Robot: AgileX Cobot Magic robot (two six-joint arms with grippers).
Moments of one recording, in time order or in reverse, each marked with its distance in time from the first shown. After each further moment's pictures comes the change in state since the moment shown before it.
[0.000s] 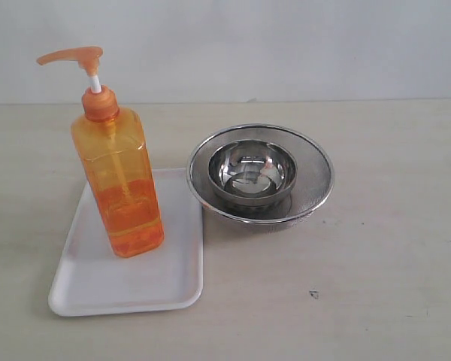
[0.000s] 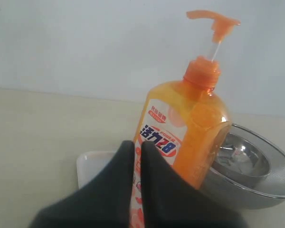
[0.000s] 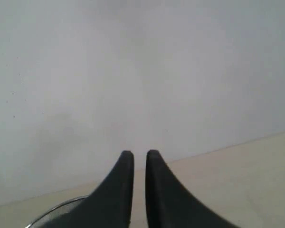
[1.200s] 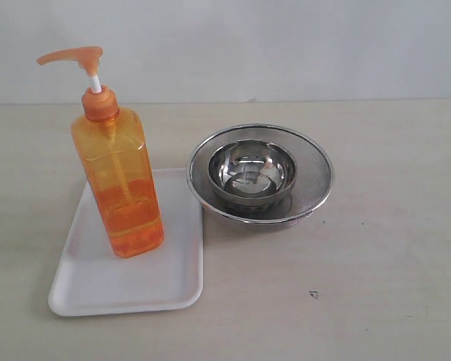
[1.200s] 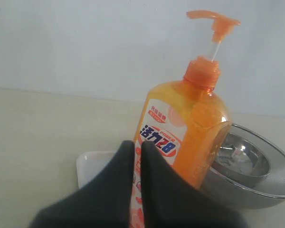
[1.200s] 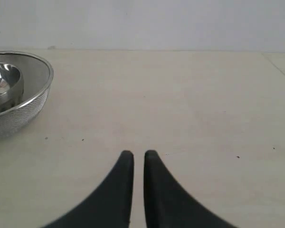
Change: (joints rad) left arm 0.000 0.000 0.000 0.000 0.000 0.000; right arm 0.000 0.000 0.098 -1.247 0.295 0.912
